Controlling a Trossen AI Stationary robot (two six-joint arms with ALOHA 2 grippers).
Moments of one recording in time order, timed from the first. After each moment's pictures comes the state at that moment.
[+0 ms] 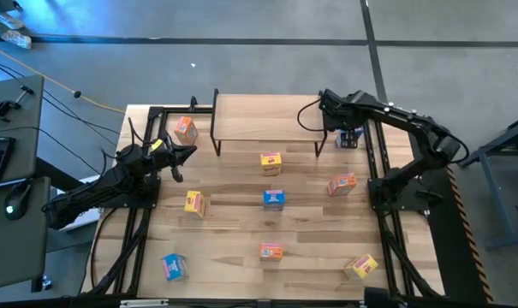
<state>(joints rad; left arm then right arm) 0.50 0.01 0.01 0.06 0.10 -0.04 -0.73 1.50 1.14 -1.17 0.43 -0.66</state>
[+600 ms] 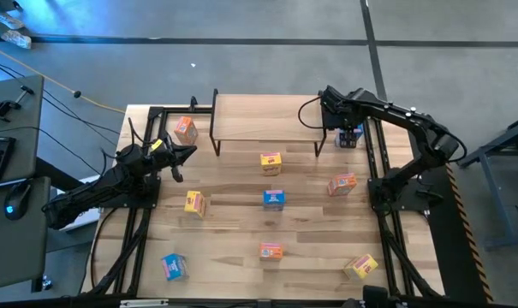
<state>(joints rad) 0.50 0.01 0.01 0.06 0.10 -0.03 -0.77 1.52 1.14 -1.15 0.32 -0.66</state>
